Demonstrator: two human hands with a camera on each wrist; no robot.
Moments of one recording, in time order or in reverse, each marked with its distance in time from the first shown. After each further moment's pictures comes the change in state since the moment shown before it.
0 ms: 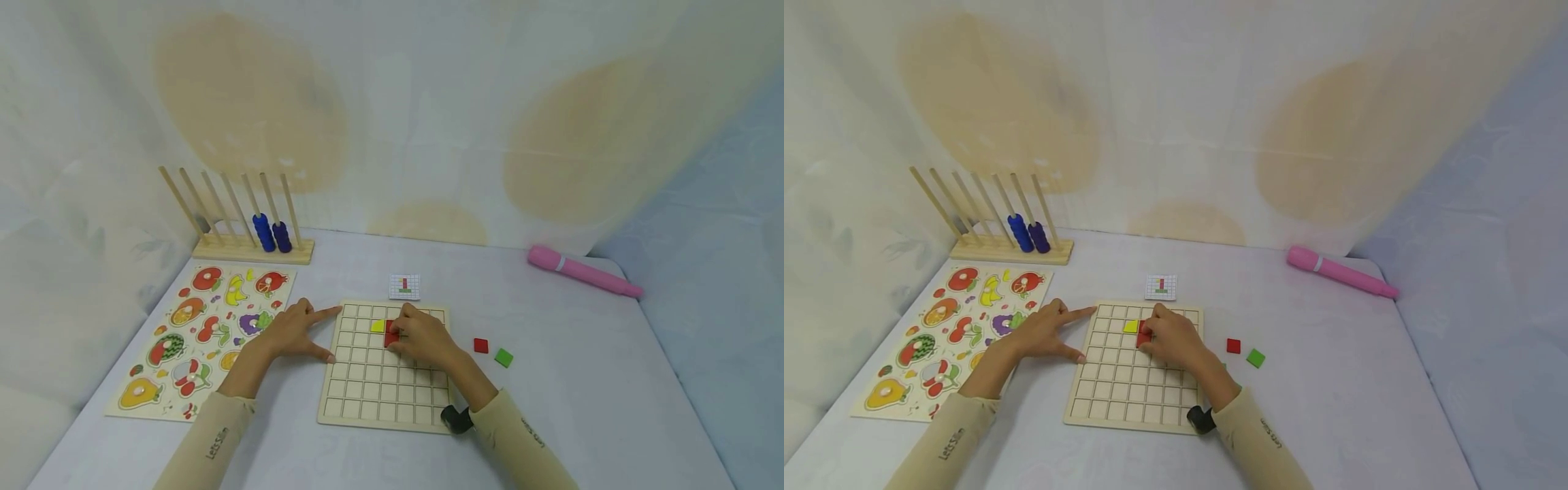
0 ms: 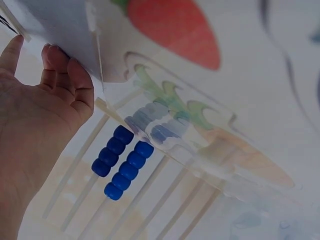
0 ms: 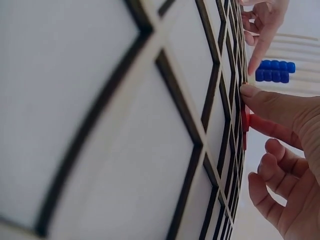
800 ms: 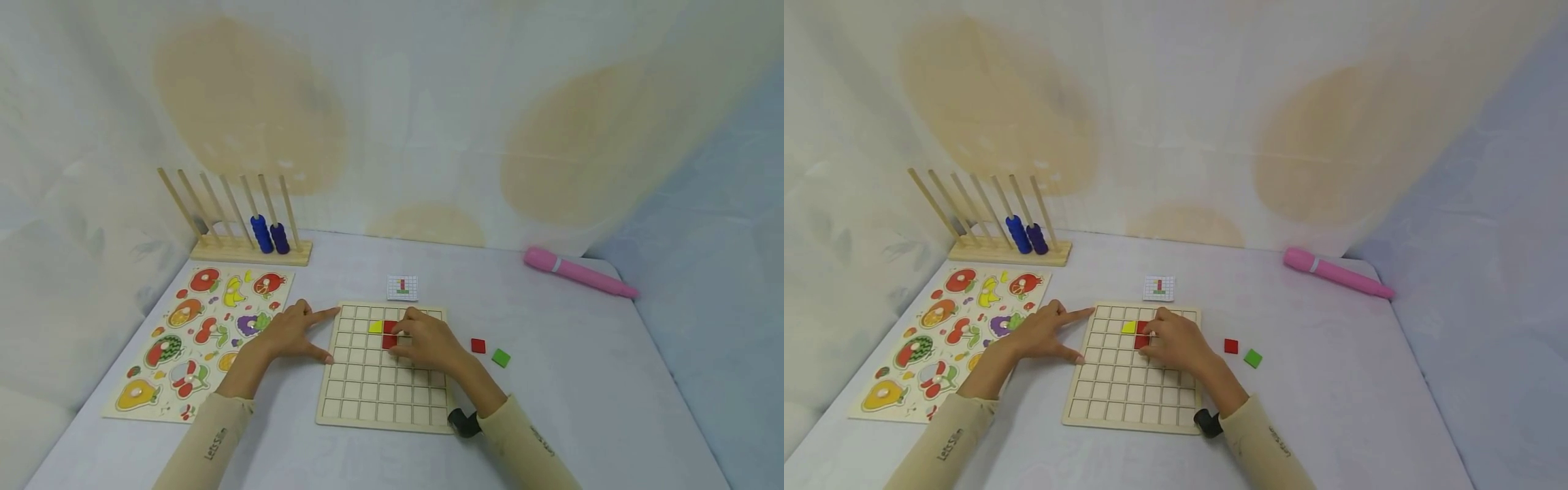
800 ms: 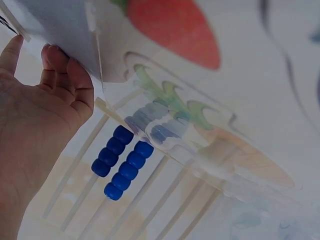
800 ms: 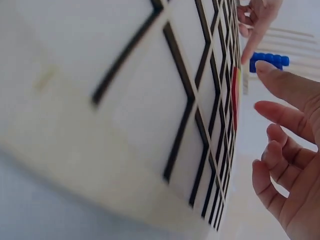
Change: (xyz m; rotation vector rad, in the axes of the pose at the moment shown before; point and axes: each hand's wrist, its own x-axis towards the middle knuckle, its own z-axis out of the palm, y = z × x) left_hand 0.000 0.002 0.001 -0.006 -0.009 -0.022; right_hand -0.015 0.000 -0.011 0.028 0.011 0.018
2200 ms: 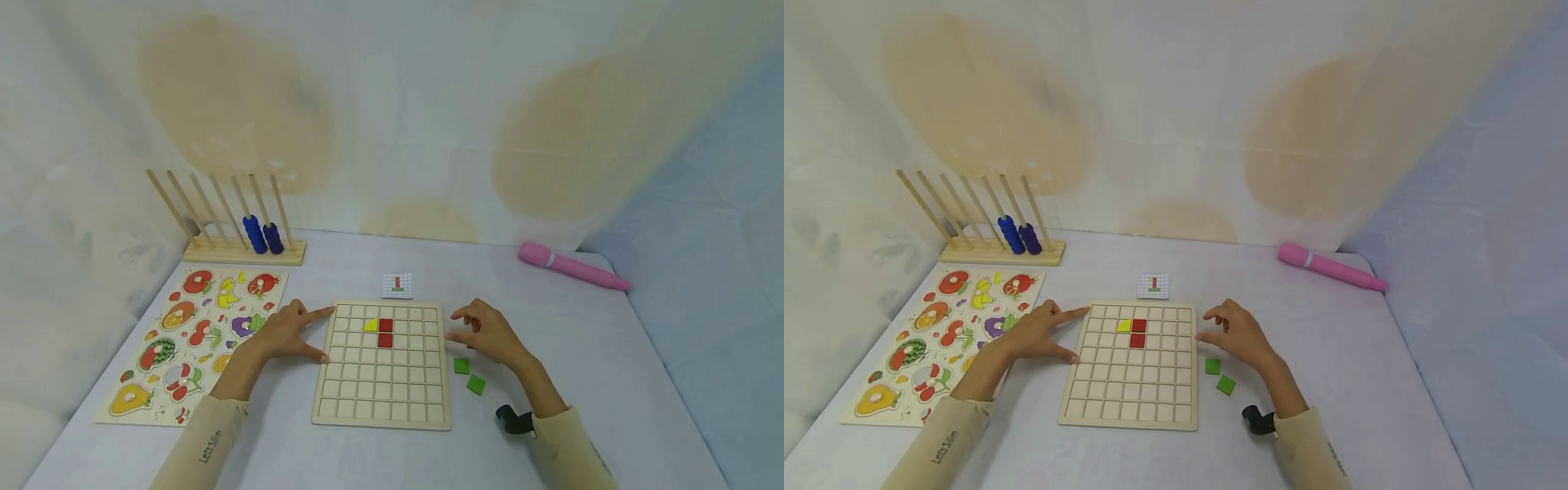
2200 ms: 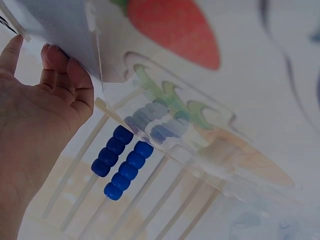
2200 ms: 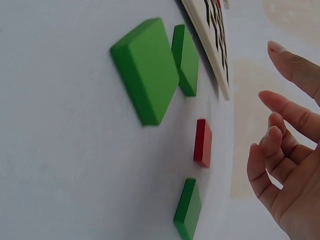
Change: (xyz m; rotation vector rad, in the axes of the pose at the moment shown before) left_hand 0.001 -0.002 0.000 0.000 0.017 0.022; right_hand -0.054 0.086 -0.038 0.319 0.155 0.172
